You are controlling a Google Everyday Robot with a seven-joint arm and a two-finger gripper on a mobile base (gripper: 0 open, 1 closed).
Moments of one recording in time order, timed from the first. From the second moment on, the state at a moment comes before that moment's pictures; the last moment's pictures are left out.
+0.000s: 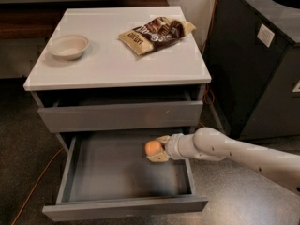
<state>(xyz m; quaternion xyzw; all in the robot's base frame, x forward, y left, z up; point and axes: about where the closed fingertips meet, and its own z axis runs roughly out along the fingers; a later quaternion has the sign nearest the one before) 0.598 -0.046 0.505 -0.49 0.76 0.21 0.38</state>
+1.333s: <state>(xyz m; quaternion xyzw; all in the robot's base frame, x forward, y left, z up) 0.648 -0.007 0.425 -0.49 0.77 0.19 0.38</state>
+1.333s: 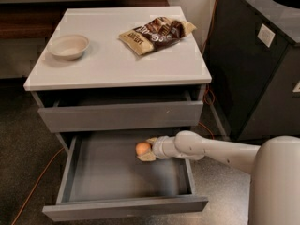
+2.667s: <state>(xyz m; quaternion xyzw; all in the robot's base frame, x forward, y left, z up) 0.649 -0.007 0.382 -0.50 0.76 0.20 0.36</state>
